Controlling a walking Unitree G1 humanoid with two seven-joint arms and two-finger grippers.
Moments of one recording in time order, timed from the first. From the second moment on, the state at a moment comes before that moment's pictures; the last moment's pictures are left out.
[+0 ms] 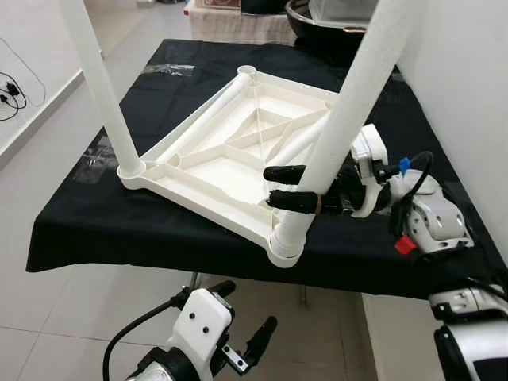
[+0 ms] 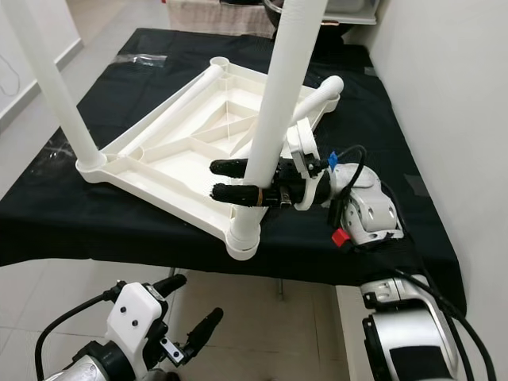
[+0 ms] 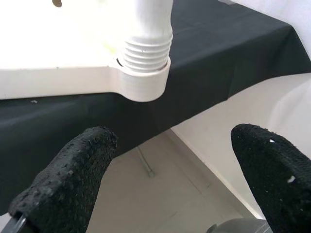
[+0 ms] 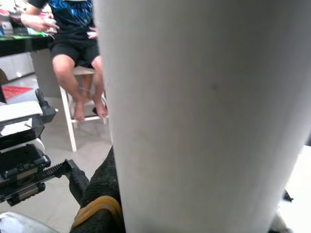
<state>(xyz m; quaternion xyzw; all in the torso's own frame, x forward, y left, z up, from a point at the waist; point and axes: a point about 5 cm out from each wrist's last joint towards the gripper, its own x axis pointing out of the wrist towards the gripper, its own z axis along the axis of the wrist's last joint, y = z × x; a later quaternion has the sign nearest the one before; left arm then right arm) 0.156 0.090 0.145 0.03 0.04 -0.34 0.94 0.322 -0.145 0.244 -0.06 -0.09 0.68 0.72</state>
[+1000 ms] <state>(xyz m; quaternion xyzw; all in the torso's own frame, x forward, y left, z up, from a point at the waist) 0.172 0.098 0.145 0.05 0.02 -0.32 0.95 0.370 -0.150 0.221 -0.11 -0.02 0.32 0.94</state>
